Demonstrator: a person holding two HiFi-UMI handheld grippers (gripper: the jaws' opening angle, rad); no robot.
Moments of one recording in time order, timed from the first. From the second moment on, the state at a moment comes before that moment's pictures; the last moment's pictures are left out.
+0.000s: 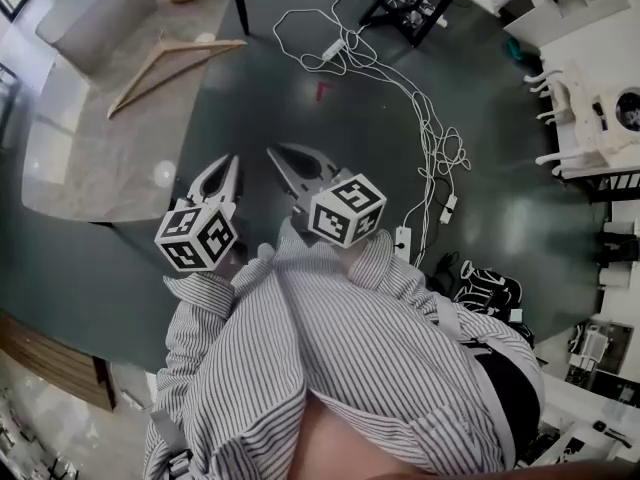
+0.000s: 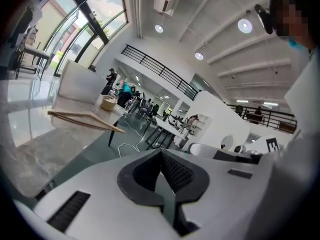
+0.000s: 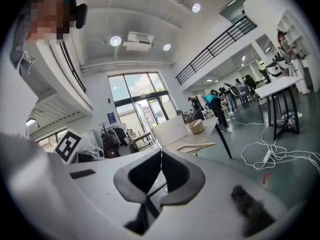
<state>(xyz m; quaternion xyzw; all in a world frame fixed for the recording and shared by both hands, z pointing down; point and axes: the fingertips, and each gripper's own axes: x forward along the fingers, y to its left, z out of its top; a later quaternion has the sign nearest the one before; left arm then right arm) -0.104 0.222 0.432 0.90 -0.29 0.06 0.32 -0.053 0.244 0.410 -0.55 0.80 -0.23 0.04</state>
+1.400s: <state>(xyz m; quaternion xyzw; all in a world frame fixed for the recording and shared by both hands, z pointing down) 0.081 -0.077 0.431 0.91 -0.32 0.09 0.25 0.106 -0.091 0.411 -0.49 0.85 -0.20 0.01</state>
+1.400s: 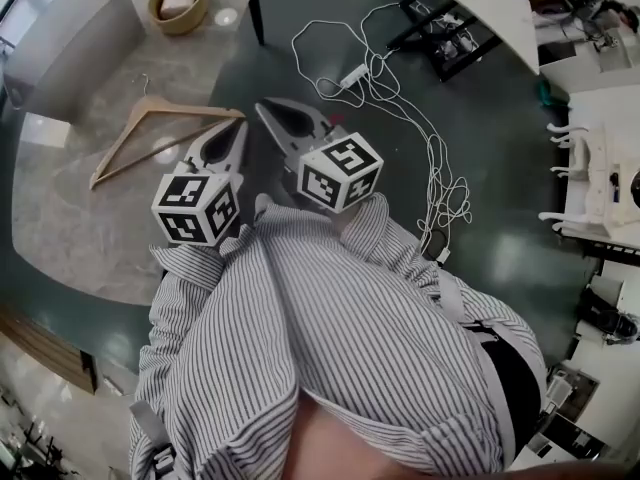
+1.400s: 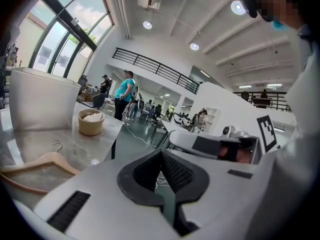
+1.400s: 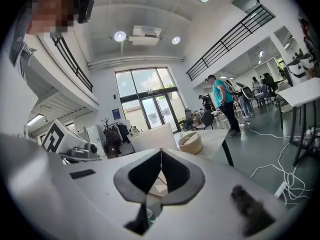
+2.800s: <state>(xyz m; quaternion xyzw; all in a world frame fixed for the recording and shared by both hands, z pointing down) 0.048 -0.131 0.468 0.89 -0.32 0.16 0.30 0.096 -0.138 0.451 -0.50 0.82 -0.27 -0.01</state>
